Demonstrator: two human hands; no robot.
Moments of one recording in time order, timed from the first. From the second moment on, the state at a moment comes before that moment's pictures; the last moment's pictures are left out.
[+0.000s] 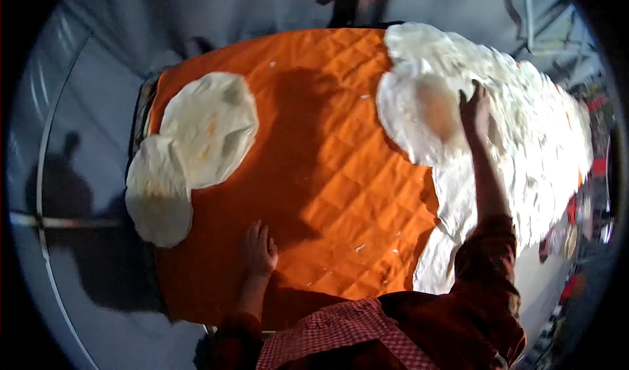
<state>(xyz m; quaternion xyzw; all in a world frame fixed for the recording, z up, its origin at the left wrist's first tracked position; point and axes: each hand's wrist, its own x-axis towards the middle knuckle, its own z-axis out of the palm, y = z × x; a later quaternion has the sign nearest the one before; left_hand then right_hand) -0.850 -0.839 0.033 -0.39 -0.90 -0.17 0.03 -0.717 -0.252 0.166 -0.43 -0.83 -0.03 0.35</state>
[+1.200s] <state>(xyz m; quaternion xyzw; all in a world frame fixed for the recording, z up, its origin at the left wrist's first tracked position) -0.832 -0.941 0.086 0.03 -0.18 -0.90 -0.39 -0.777 -0.798 0.155 0.02 -0.95 0.32 -0.03</state>
